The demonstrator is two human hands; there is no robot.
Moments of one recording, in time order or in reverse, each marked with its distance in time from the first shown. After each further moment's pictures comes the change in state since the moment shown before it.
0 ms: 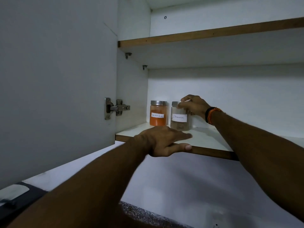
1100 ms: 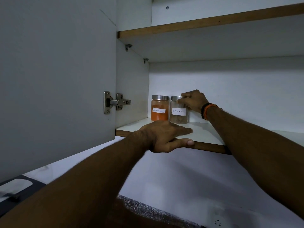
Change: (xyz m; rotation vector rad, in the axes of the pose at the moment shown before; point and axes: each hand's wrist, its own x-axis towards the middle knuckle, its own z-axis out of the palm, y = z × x) left_hand 0.003 -0.007 0.006 0.058 0.071 0.023; right_hand 0.016 0.006 0.017 -0.123 0.062 -0.019
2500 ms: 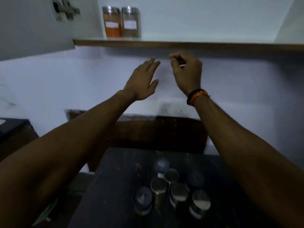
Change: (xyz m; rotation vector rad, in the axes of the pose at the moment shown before) left_hand -0.076 0.184 0.071 -0.194 0.254 -0.146; right_hand -0.368 0.014 -0.051 0.044 0.520 -0.102
